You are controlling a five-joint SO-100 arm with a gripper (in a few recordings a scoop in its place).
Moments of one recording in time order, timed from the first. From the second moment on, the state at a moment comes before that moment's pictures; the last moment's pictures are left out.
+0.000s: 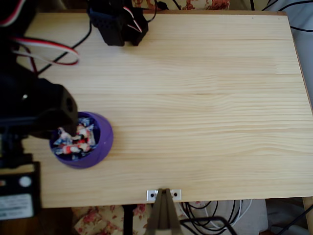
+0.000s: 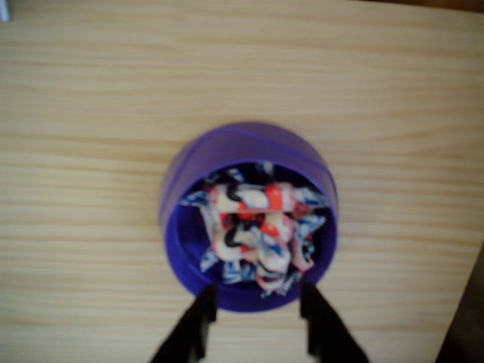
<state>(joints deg) 15.6 87.5 80.2 80.0 -15.3</state>
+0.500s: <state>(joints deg) 6.8 104.1 86.6 82.7 -9.8</state>
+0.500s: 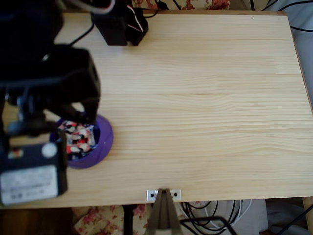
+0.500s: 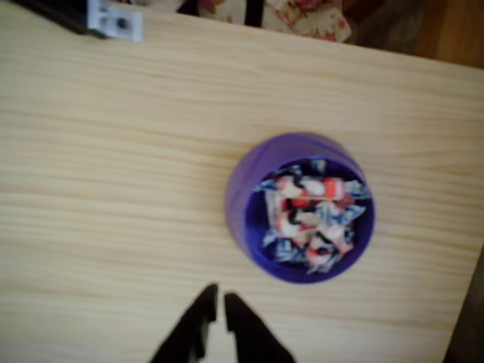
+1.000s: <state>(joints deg) 1.8 131.2 114.0 73.7 -2.8</state>
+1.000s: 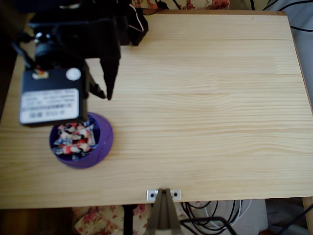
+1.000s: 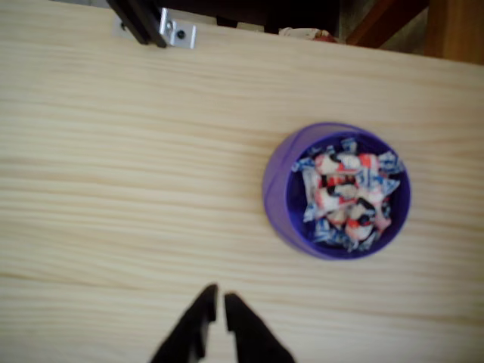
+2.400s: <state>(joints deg) 2.5 187.6 171.0 69.5 3.8</state>
